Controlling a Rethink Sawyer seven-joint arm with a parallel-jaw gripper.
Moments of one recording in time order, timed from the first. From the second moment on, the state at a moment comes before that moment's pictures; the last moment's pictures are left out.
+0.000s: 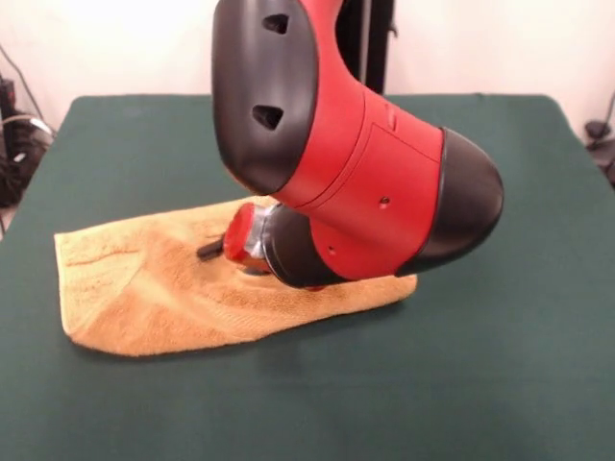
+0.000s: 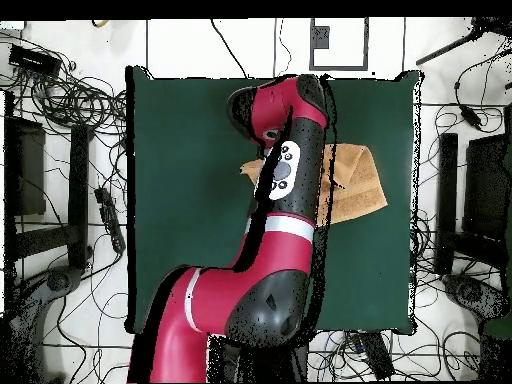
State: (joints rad) arm -0.02 0.26 -0.59 0.26 -0.11 1.56 1.76
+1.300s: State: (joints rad) arm 0.00 0.12 -0.65 0.27 -0.25 1.19 1.76
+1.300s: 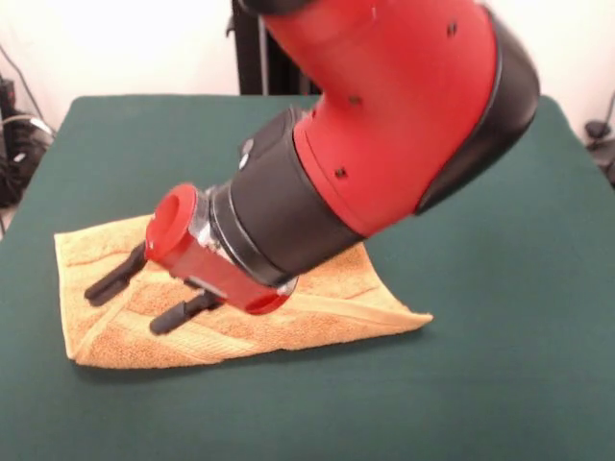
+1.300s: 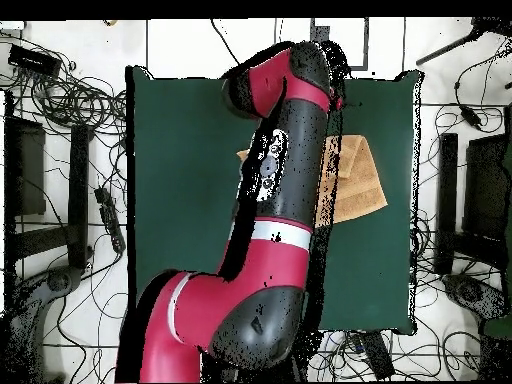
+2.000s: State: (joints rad) arm -0.01 0.05 -0.59 0.30 -0.04 1.47 1.76
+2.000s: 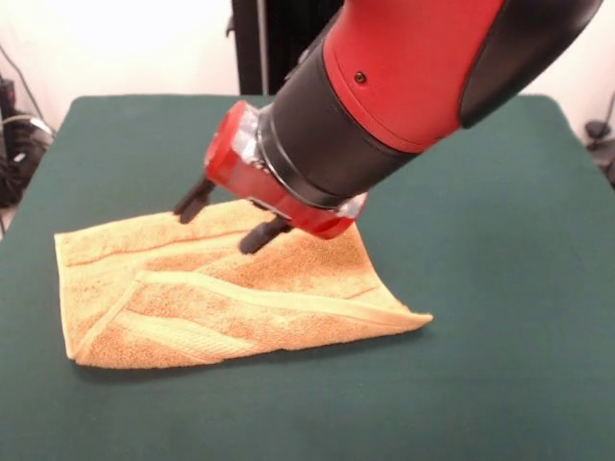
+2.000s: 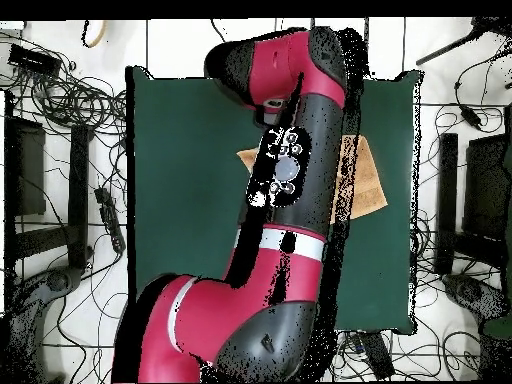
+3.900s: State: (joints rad) arm -0.03 0.16 -0.47 0.34 0.11 1.47 1.76
